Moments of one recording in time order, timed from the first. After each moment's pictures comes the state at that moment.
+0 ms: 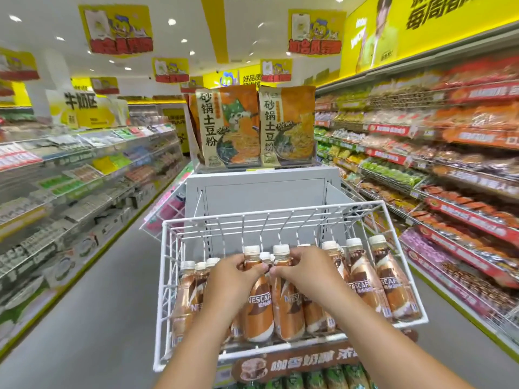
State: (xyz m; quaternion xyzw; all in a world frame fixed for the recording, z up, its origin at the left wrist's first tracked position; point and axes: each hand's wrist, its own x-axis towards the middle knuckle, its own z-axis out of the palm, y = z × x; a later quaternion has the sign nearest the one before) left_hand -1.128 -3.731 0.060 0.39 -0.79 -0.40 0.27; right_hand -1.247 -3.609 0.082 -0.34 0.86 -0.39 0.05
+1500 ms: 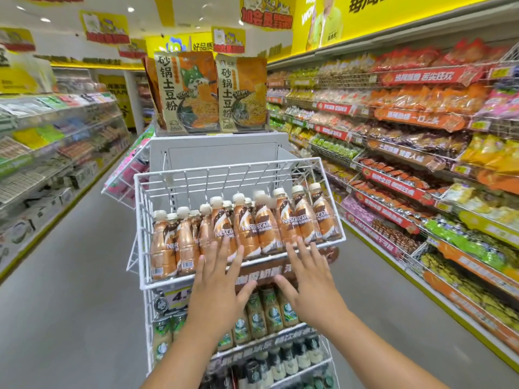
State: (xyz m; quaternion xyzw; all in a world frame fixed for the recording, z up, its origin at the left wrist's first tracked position) left_hand -1.037 -3.637 -0.031 0.20 -0.96 -0.02 0.20; right_hand -1.160 -3.456 -0.021 -0.35 0.92 -0.16 -0.05
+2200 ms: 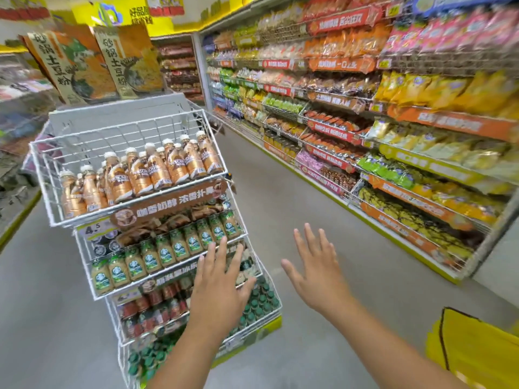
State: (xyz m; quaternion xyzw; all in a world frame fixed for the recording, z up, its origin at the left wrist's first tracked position) left_hand -0.975 -3.273 -0.073 0.14 -0.98 0.00 0.15; right_hand -1.085 -3.074 -0.066 -0.26 0.95 -0.18 -0.03
